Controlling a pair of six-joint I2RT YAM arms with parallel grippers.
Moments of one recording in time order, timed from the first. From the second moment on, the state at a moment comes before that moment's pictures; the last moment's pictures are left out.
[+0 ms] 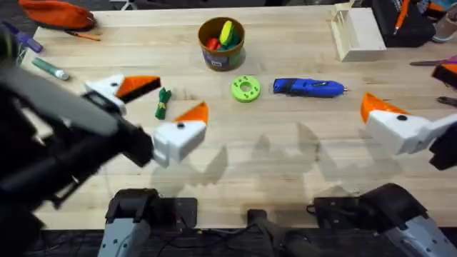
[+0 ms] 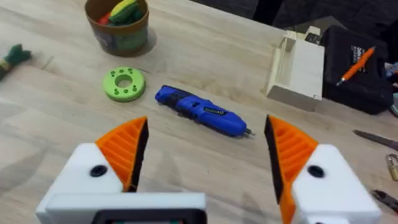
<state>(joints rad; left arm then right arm) 0.03 0.44 0.83 -0.94 0.59 0.18 0.34 0.36 0.92 -1.00 0.11 -0.08</state>
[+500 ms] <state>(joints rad) 0.03 0.92 1.06 -1.09 0.41 0.19 0.34 0.36 0.91 -1.01 0.11 -0.08</state>
